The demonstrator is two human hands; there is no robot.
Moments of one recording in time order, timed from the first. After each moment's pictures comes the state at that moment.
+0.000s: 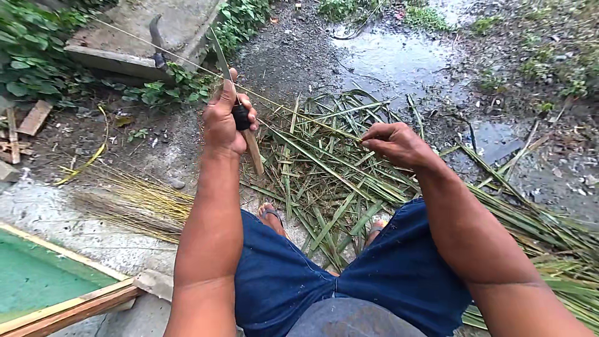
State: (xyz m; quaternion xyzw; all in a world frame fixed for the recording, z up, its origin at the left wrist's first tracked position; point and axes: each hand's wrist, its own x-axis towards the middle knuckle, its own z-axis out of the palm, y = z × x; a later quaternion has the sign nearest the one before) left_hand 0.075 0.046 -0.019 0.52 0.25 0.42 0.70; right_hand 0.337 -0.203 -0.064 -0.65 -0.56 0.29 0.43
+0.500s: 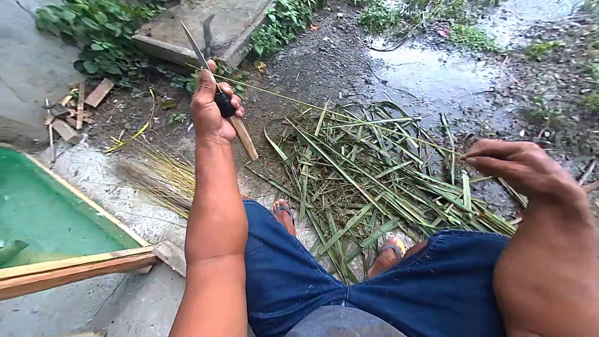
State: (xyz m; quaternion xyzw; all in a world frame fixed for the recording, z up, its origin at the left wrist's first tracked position) left_hand 0.006 0.098 -0.007 0.45 0.27 0.55 0.65; right_hand 0.428 -0.288 -0.056 -0.71 -0.55 0.22 0.38
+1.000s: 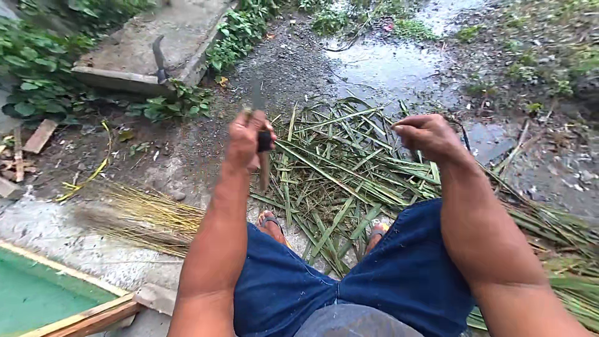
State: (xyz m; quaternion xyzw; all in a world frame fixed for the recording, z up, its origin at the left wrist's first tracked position) left_hand 0.085 0.011 -0.029 0.62 0.29 0.33 0.65; right_hand 0.386 -0.247 -0.060 -0.73 -0.41 0.24 0.49
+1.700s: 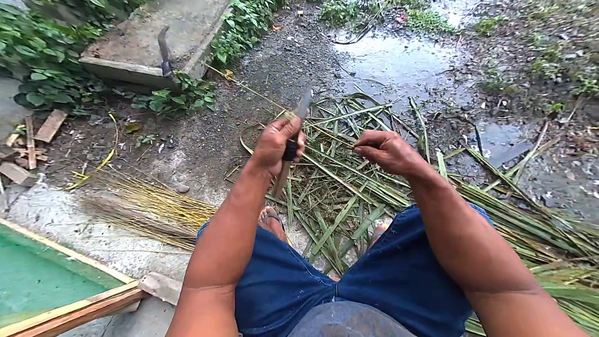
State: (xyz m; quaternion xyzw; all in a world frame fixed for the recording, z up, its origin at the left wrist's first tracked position) left_hand 0.111 -0.011 -0.038 0.58 0.23 0.21 0.75; right_hand 0.332 -0.199 -0.070 -0.65 -0.58 0.26 0.42
